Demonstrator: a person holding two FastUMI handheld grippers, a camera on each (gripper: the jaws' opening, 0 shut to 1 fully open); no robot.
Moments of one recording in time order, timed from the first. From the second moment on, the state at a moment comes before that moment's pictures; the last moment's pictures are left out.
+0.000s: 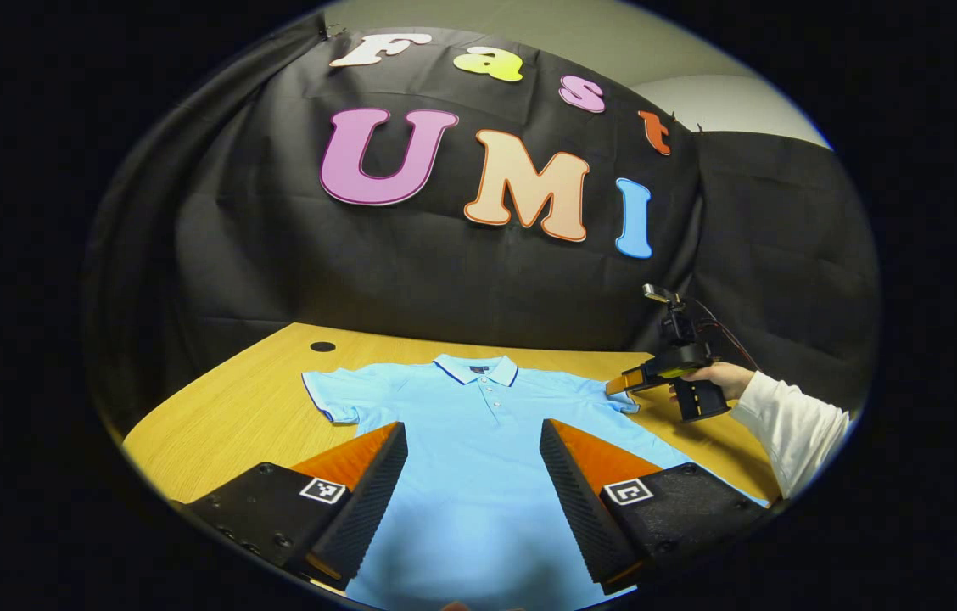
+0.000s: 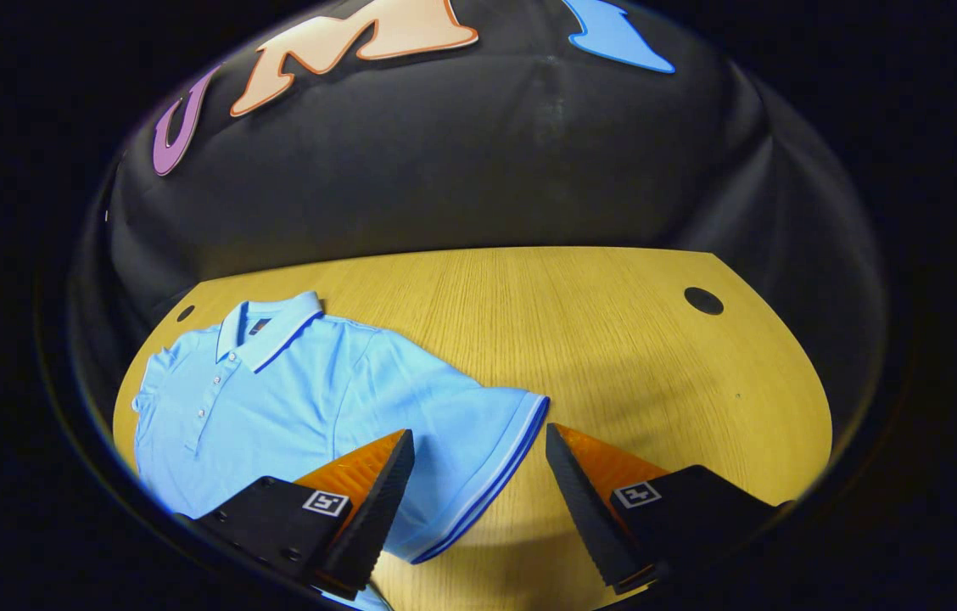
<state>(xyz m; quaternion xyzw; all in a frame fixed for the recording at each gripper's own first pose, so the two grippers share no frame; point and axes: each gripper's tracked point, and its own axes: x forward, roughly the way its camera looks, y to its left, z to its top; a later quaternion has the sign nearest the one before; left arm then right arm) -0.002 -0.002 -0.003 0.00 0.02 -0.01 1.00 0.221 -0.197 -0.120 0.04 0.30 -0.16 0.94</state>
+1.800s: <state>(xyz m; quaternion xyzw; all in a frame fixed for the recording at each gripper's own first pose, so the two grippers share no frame) -0.004 -0.004 -0.006 0.00 0.03 -0.01 1.00 0.251 -0.081 -0.020 0.09 0.19 -0.04 0.98</state>
